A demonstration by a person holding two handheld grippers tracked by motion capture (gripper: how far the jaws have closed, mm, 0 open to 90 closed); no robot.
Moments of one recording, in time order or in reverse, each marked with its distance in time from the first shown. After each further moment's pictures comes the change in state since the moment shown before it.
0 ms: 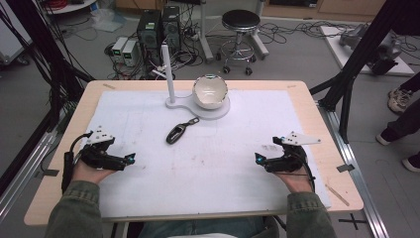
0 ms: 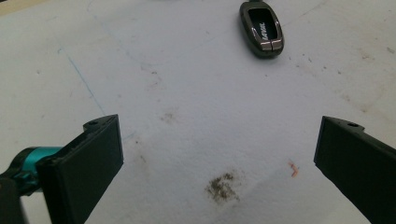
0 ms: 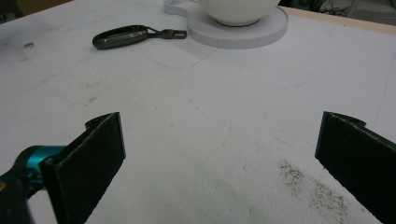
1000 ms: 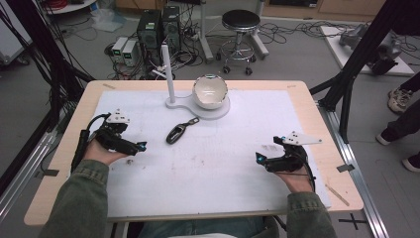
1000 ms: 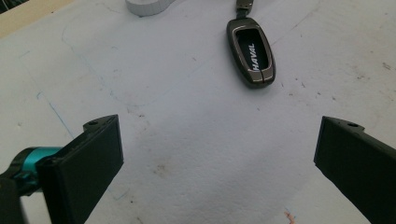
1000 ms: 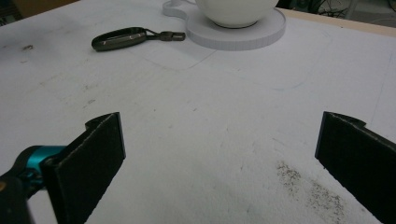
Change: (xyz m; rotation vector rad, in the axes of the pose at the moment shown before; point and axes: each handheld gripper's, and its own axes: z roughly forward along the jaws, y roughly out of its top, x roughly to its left) left arm -0.002 0.053 0.025 0.111 -0.041 0.071; right arm -0.001 0.000 -0.001 -0.008 -0.004 0.002
